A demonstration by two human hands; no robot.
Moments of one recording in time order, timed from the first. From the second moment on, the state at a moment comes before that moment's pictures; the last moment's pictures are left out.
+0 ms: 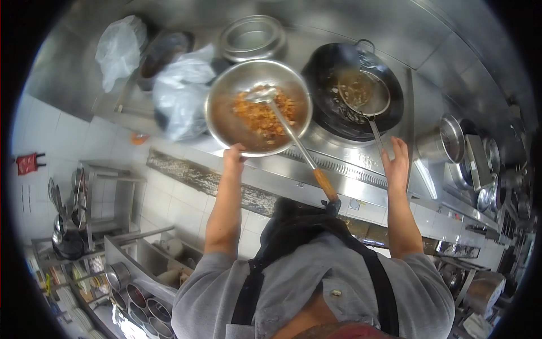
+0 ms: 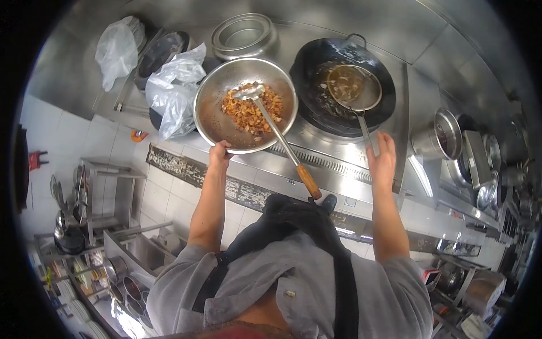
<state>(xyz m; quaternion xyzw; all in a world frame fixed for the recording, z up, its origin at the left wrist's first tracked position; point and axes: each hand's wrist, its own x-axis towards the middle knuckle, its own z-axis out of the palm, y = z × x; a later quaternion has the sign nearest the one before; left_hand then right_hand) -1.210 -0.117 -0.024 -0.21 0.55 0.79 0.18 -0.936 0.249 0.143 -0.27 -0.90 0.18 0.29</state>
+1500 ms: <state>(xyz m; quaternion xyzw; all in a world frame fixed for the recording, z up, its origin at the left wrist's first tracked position) -1.232 -0.188 0.188 -0.16 0.47 0.86 0.08 -1.018 0.151 0.248 -0.06 -0.84 0.53 0.11</state>
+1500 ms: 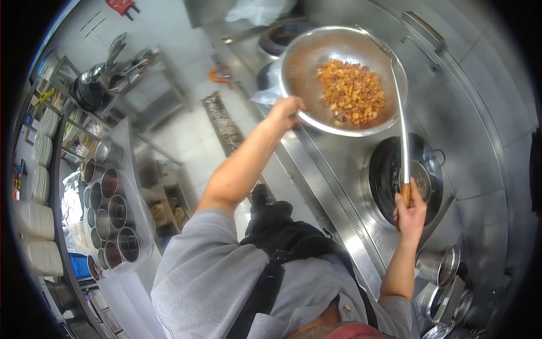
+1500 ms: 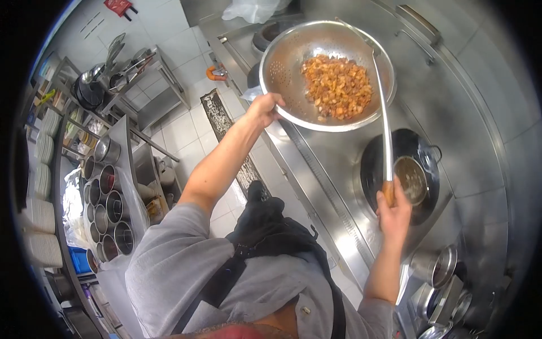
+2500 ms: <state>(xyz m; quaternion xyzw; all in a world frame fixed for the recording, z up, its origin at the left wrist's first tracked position) -1.697 -0.648 0.052 -0.37 0.49 0.78 -0.12 -1.554 -0.364 0.147 0.11 -0.92 0.36 0.05</state>
